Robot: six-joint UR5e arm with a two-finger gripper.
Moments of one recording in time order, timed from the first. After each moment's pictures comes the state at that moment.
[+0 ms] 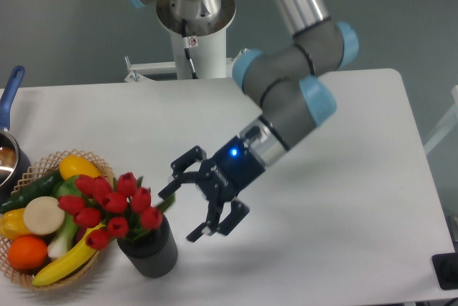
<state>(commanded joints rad) 2.54 -1.89 -1.61 -0.78 0.59 1.30</state>
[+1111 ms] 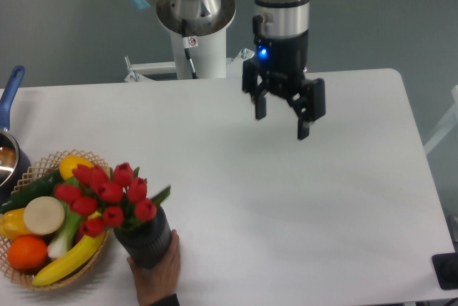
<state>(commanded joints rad) 2.67 -1.55 -1.61 -1.22 1.41 1.62</state>
